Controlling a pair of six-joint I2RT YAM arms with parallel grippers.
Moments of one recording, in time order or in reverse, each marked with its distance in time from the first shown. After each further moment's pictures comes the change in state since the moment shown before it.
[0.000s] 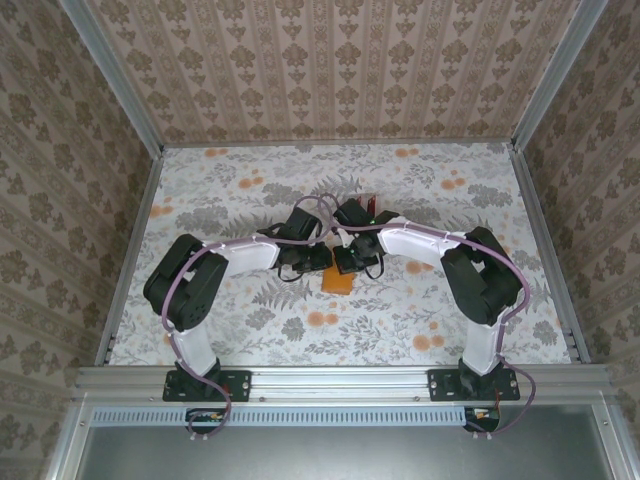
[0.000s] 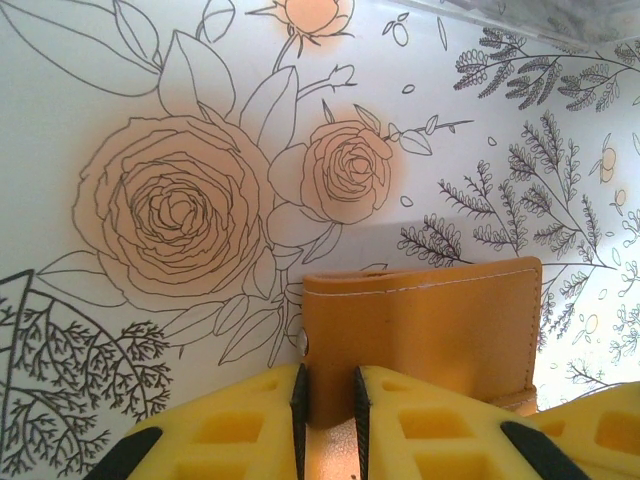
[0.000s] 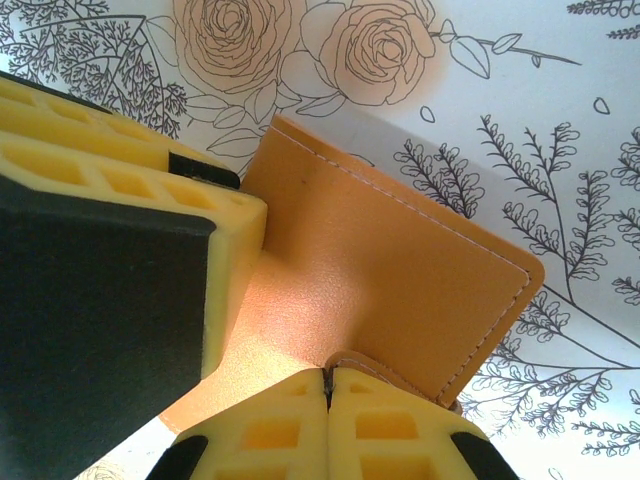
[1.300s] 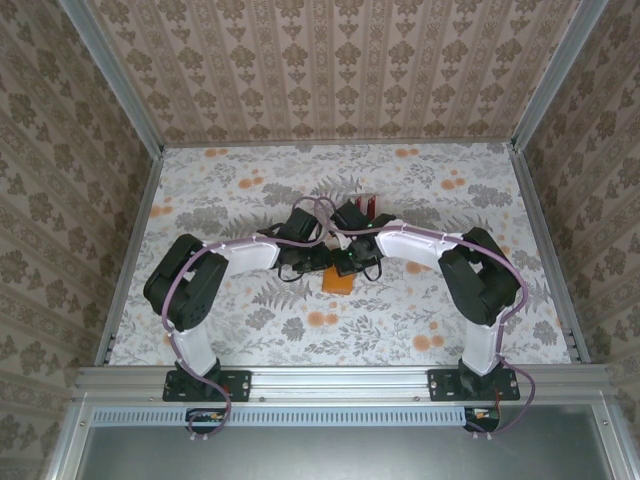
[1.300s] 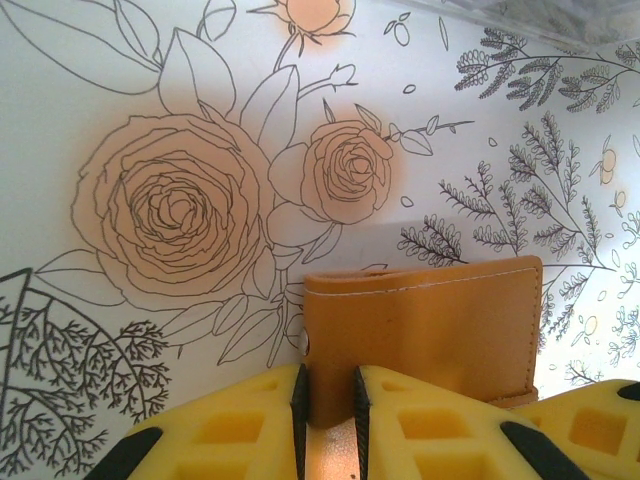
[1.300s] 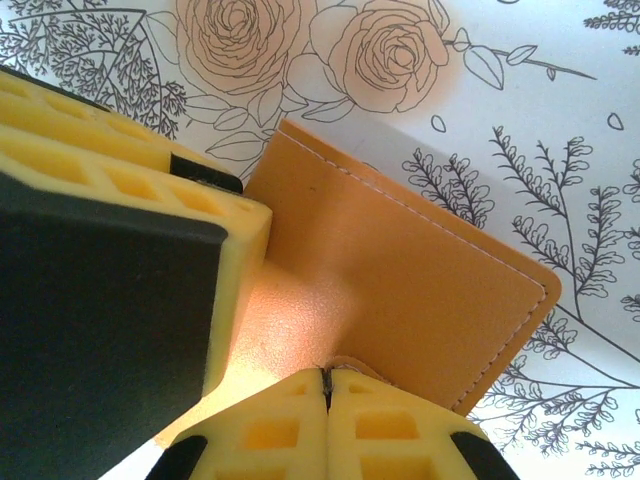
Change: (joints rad) left arm 0.000 0.001 0.000 0.000 -0.001 -0.006; right arm 0.021 0.005 -0.032 0.045 0.040 -0.020
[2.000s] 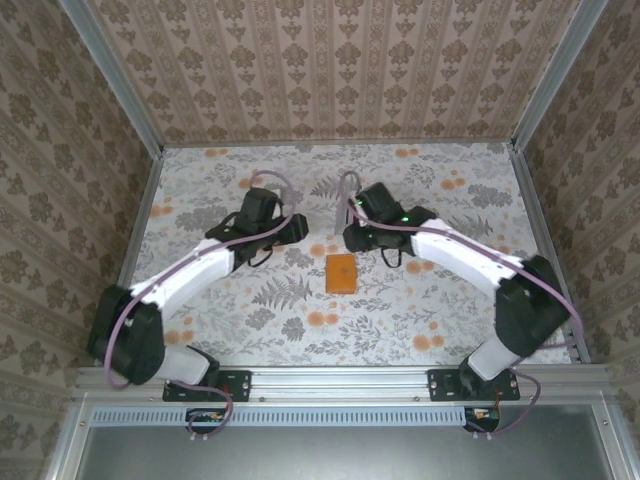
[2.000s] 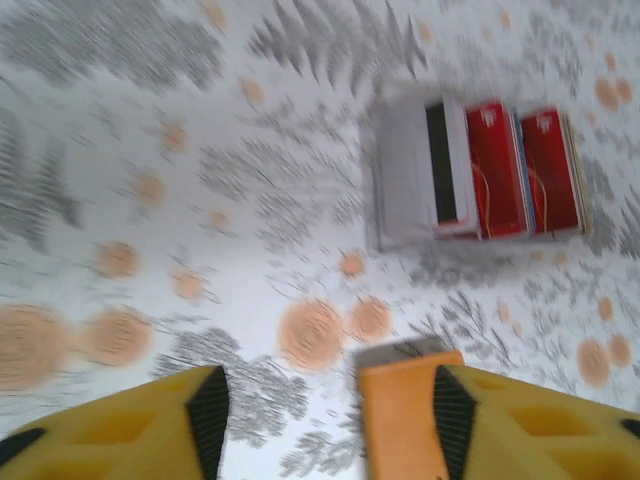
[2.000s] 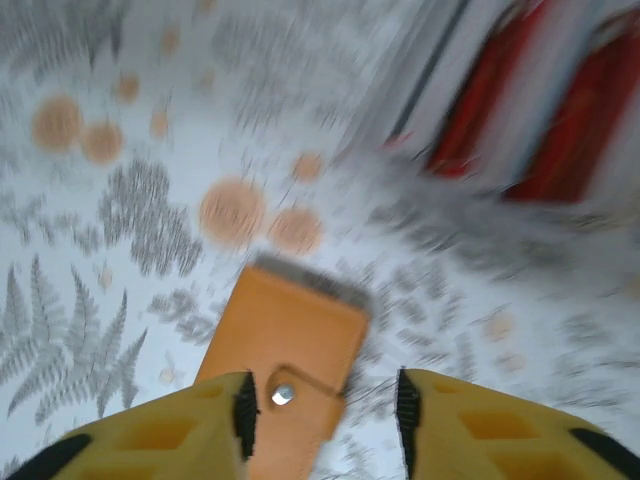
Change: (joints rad) left arm 0.143 -0.457 -0.065 -0.084 -0.228 0.155; right arm -0.093 -0.352 -0.056 0.043 0.185 -0.055
